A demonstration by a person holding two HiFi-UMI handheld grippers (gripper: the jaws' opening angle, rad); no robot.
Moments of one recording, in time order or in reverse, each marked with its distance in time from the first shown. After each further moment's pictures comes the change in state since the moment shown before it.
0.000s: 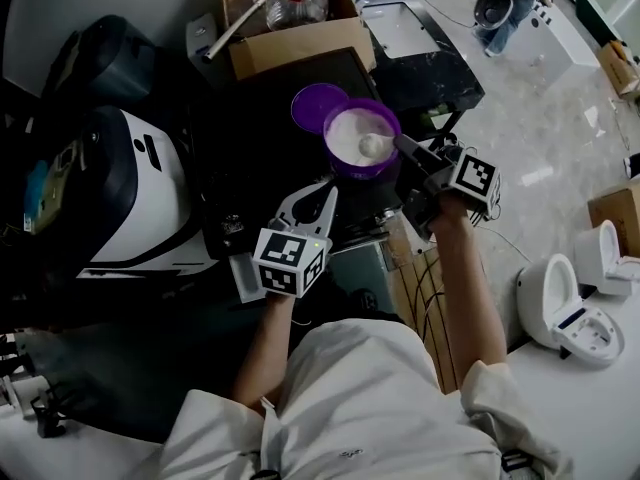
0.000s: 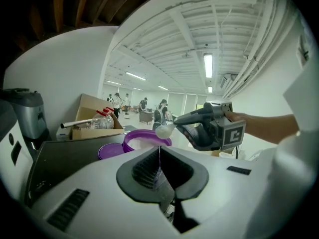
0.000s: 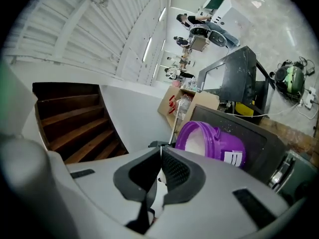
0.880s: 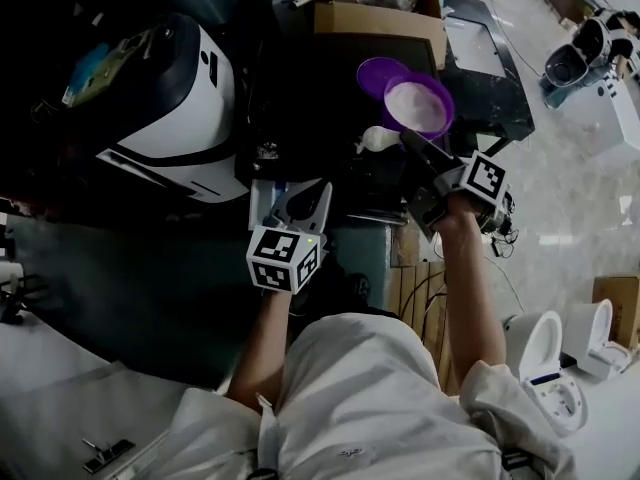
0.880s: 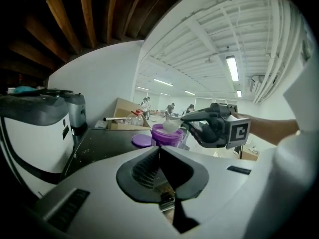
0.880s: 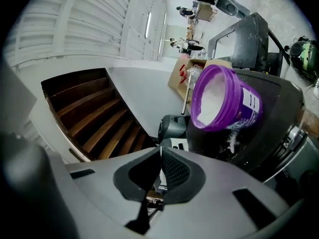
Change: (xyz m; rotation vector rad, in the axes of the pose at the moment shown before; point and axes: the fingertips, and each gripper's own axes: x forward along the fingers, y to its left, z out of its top) left arm -0.124 -0.008 -0.048 -0.135 -0.063 0.331; right arm -0.001 0.042 -0.108 0.031 0.281 0.157
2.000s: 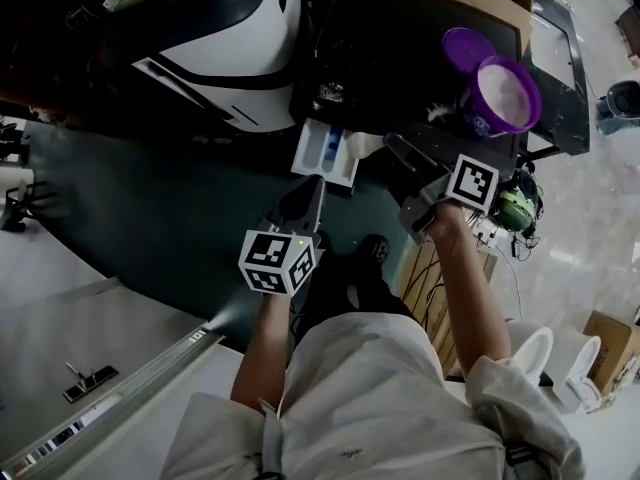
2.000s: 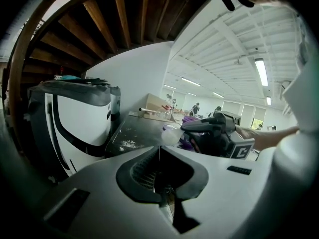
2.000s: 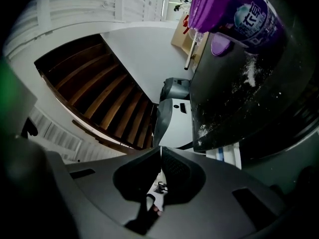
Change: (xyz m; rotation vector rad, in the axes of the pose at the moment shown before) left arm -0.114 0.075 -0.075 -0.184 0.016 0.273; right arm 0.073 -0.032 -0.179 -0.036 0.388 0.065
